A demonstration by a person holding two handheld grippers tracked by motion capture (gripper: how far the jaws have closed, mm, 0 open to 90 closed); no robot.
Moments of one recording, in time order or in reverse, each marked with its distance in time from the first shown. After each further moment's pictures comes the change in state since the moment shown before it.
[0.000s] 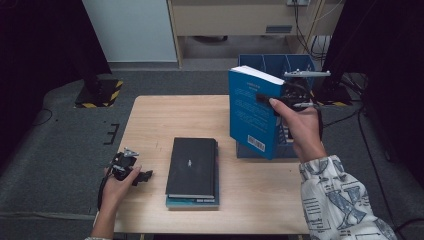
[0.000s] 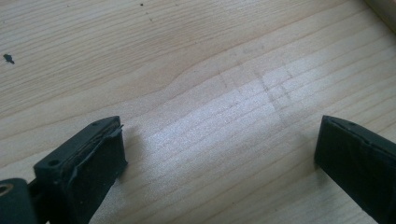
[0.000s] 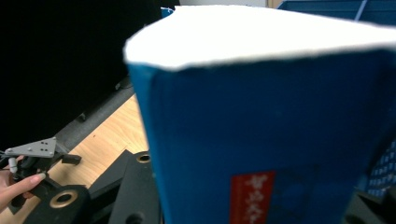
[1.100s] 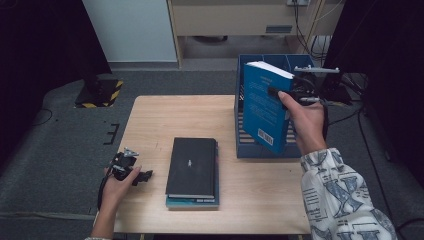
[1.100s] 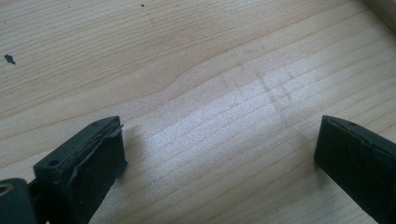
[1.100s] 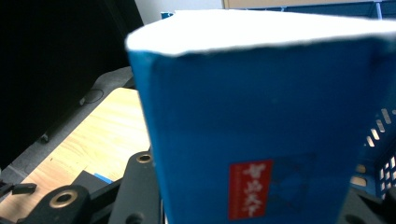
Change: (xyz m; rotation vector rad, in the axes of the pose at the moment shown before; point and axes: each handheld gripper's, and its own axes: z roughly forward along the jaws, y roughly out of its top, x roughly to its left) left arm 0.000 0.000 0.000 -0.004 0.001 0.000; right arm -0.028 0.004 0.001 -0.026 -0.148 0.066
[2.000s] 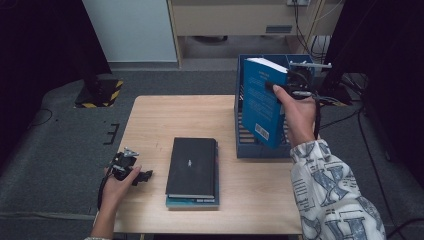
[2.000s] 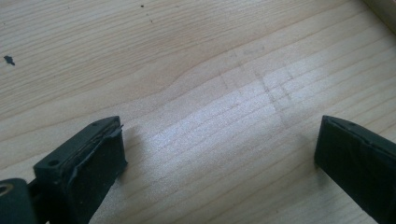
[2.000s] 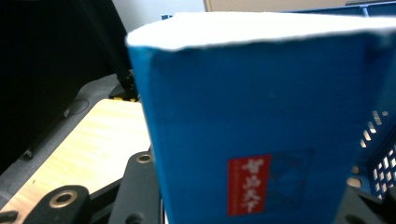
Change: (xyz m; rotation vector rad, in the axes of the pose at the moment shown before) left arm 0.000 0.000 0.000 -0.006 0.000 -0.001; right arm 0.004 0.010 0.019 -0.013 -0.072 0.046
